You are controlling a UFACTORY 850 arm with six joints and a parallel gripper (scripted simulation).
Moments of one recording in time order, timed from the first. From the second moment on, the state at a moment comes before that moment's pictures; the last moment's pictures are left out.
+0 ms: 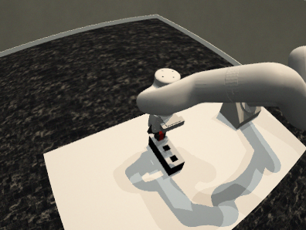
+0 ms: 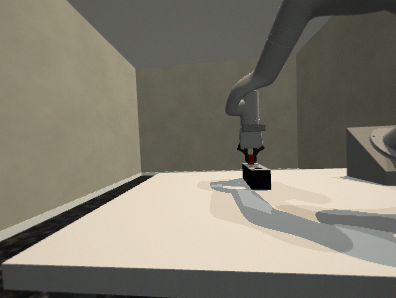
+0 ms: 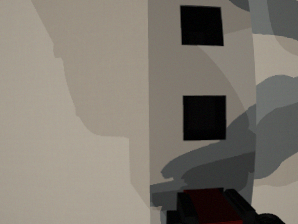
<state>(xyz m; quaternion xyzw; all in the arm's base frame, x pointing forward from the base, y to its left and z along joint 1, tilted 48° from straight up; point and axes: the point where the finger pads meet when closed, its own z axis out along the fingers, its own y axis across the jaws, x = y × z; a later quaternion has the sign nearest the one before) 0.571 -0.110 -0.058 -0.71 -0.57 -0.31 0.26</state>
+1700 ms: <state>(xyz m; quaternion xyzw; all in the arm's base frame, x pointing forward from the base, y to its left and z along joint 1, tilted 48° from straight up) 0.570 -0.109 -0.058 -0.71 -0.57 -0.31 0.26</state>
